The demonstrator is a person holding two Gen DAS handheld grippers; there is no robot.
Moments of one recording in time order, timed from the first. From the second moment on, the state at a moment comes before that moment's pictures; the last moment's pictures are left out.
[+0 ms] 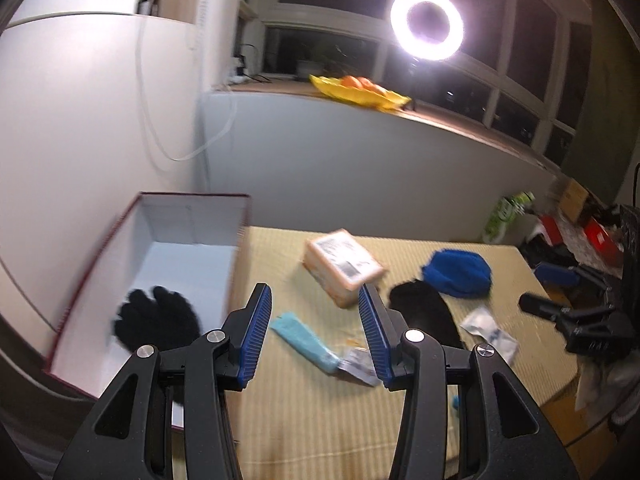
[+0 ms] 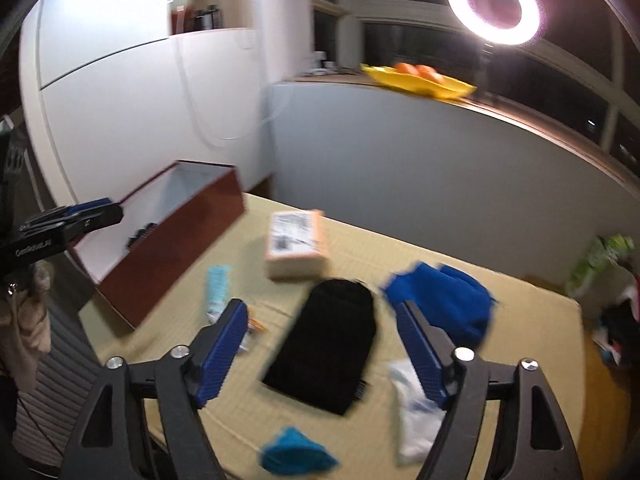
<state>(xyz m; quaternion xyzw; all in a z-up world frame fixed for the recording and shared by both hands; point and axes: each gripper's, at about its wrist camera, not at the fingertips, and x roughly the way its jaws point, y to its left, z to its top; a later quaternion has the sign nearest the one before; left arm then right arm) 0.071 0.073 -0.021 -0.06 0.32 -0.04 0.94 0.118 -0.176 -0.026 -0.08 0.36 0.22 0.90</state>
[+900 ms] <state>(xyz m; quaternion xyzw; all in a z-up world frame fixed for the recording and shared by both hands) 0.121 -0.036 -0.101 -0.07 0.45 -0.15 0.88 0.145 -0.301 -0.090 0.05 0.46 0.21 0.86</state>
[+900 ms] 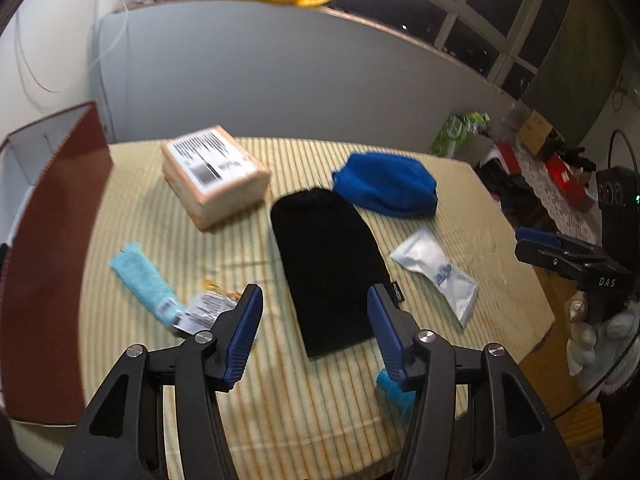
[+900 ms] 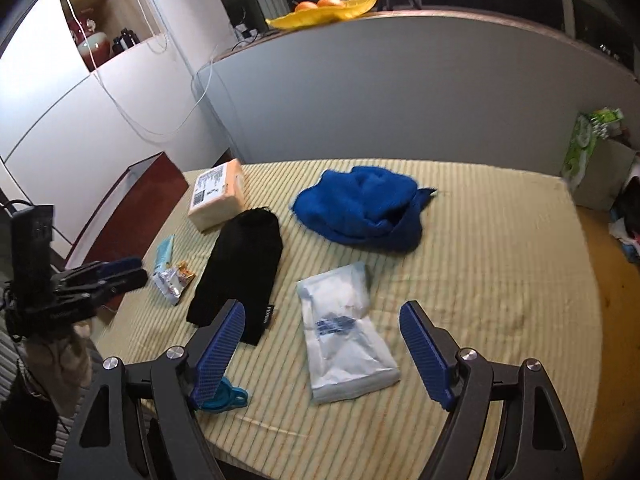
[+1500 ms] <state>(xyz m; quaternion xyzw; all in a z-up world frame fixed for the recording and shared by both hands) 0.161 -0.044 -0.142 -0.09 0.51 -0.17 0.84 0.199 -0.236 -0.134 0.07 0.52 0.31 0.79</state>
